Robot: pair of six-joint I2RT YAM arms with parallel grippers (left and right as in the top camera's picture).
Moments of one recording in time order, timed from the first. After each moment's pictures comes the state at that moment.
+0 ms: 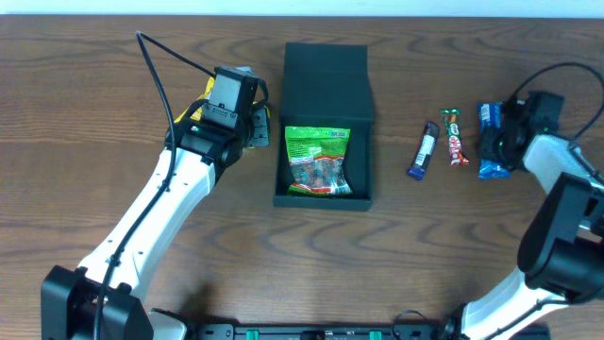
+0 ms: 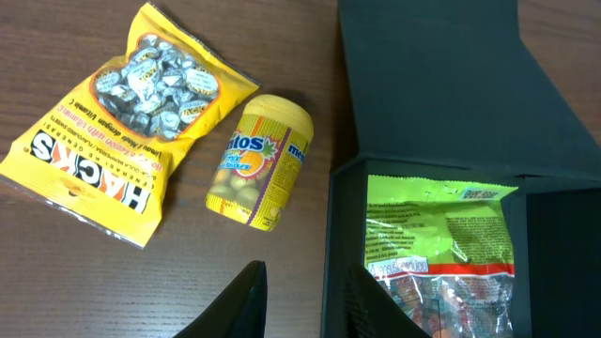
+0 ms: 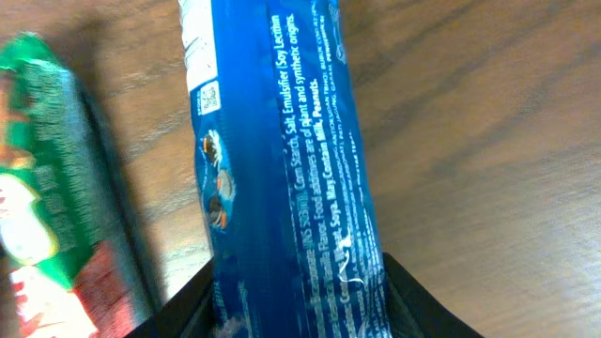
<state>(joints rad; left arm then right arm) -0.37 1.55 1.24 -0.62 -0.07 -0.40 -0.35 1.90 1.18 -0.42 -0.07 -0.05</state>
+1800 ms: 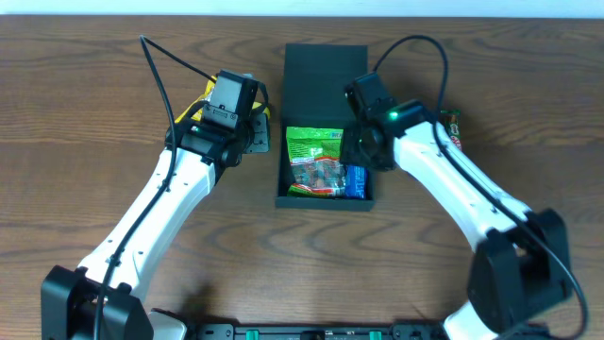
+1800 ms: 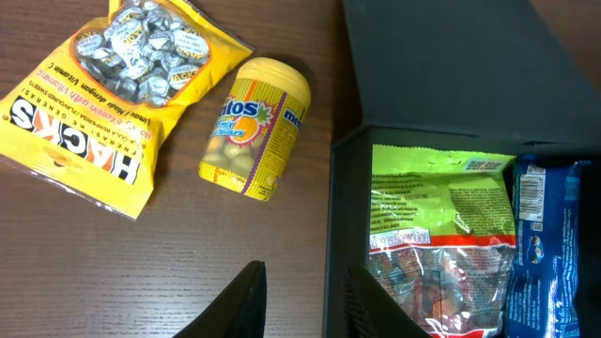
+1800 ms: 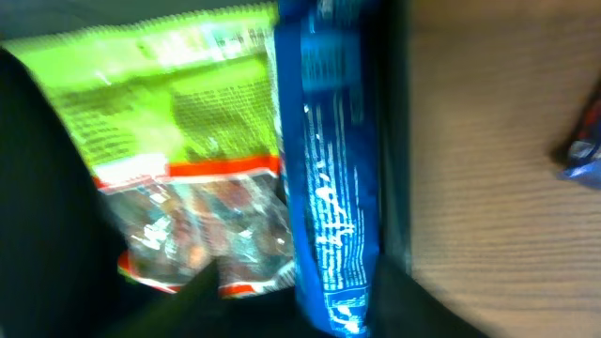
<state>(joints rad) -0.37 1.55 1.24 -0.68 -0.03 -0.40 0.44 1.76 1.37 -0.89 0.01 0.61</state>
